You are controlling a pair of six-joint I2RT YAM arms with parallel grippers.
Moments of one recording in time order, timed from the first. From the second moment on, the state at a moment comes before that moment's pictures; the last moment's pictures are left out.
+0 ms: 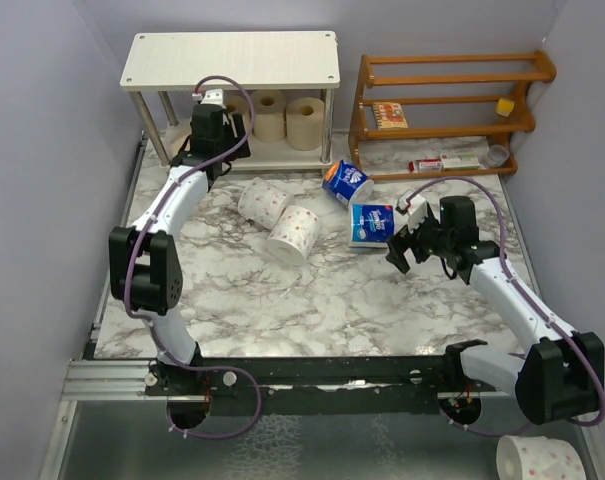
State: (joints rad) left arm -0.18 1.73 1.51 -0.18 -0.16 -0.24; right arm 0.19 1.12 0.73 -0.34 -0.42 -0.44
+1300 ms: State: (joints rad) left arm -0.30 1.75 1.54 -0.33 -0.18 -0.17; right arm 0.18 1.14 0.73 -0.34 -0.41 -0.44
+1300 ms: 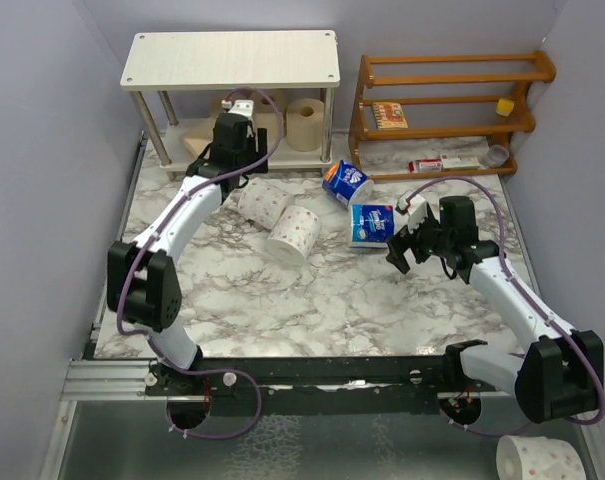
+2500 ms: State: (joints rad) left arm 0.12 1.68 1.15 0.14 0.09 -0.54; right arm 0.17 1.13 0.73 -0.34 -0.43 -0.44
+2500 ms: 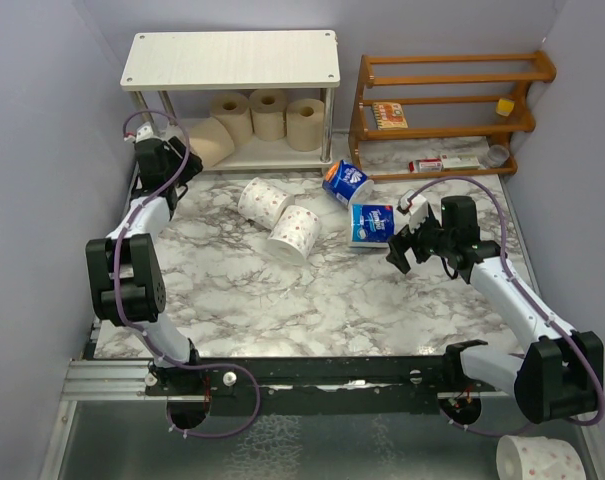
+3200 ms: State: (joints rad) left arm 0.10 1.85 1.34 0.14 0.14 -0.58; right arm 0.17 1.13 0.73 -0.35 -0.44 -0.44
